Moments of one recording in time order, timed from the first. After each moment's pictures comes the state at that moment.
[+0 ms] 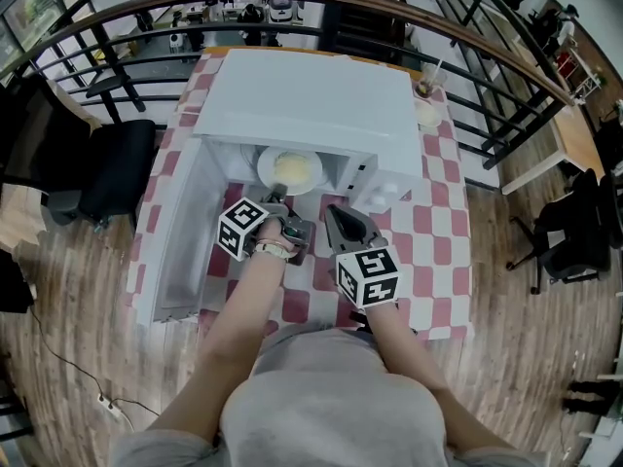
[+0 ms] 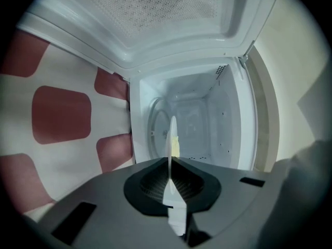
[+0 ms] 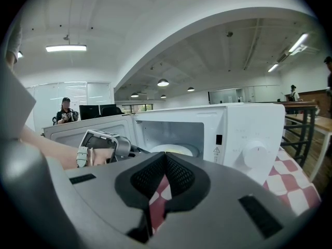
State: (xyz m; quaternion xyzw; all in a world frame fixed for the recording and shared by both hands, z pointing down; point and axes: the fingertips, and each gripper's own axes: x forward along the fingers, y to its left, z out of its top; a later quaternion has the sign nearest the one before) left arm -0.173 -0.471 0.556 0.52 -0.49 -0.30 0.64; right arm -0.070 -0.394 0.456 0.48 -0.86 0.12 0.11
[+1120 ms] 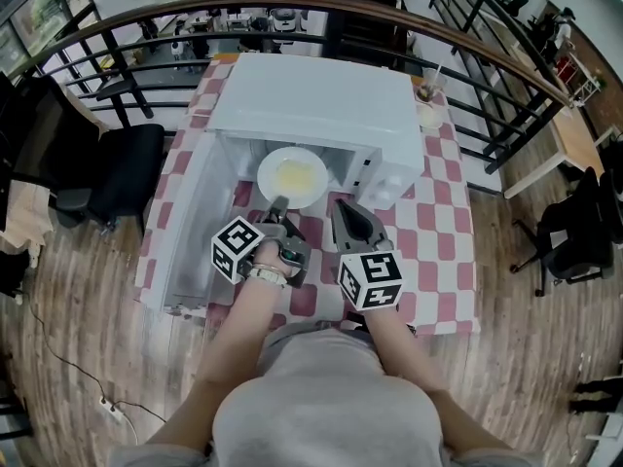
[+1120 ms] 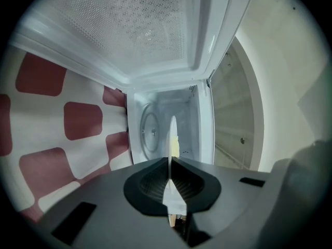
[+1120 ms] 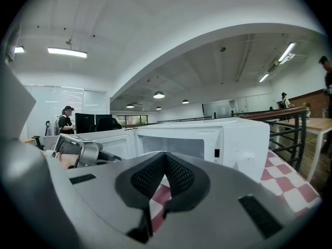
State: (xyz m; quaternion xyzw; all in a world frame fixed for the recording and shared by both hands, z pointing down) left arm -0.186 -0.408 0.503 0.56 -0.45 -0.32 0.62; right arm -0.074 -0.373 0.418 0.52 -0.85 0.08 0.05
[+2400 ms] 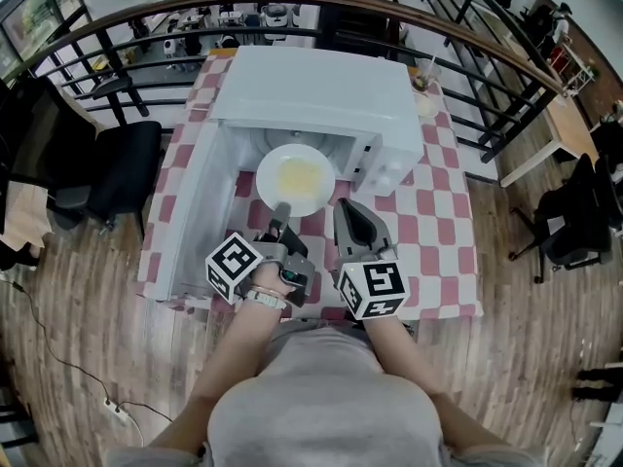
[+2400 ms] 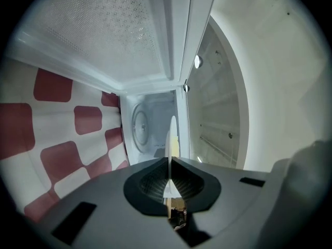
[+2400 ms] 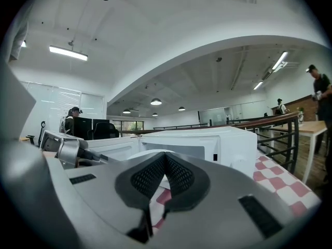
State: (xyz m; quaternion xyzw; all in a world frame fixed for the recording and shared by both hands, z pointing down) left arm -0.189 -0.352 0.459 0.60 -0.42 -0.33 0.60; right arm -0.081 -0.334 0.392 0.55 -0.83 0.05 0.02
